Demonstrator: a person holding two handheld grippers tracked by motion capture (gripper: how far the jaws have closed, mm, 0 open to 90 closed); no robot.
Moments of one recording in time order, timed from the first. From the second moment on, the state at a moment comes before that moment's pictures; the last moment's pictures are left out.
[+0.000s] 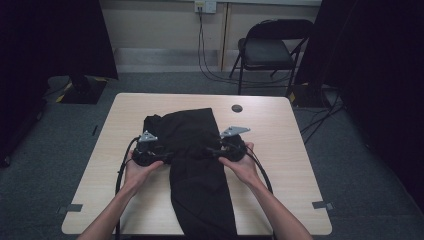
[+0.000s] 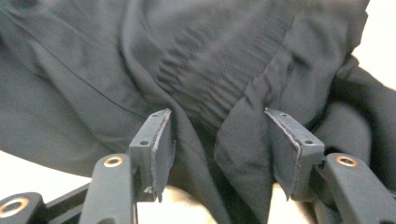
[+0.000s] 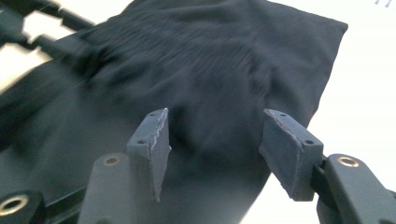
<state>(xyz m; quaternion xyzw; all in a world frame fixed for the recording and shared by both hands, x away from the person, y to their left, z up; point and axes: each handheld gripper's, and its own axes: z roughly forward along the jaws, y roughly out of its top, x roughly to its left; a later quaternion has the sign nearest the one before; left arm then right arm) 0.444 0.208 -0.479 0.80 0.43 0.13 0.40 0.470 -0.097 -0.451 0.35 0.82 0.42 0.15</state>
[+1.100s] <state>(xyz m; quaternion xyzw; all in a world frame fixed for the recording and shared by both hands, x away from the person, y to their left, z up) 0.375 0.200 -0.333 0.77 0.30 0.19 0.53 0.428 -0.125 -0.305 0.28 0.75 0.56 0.20</state>
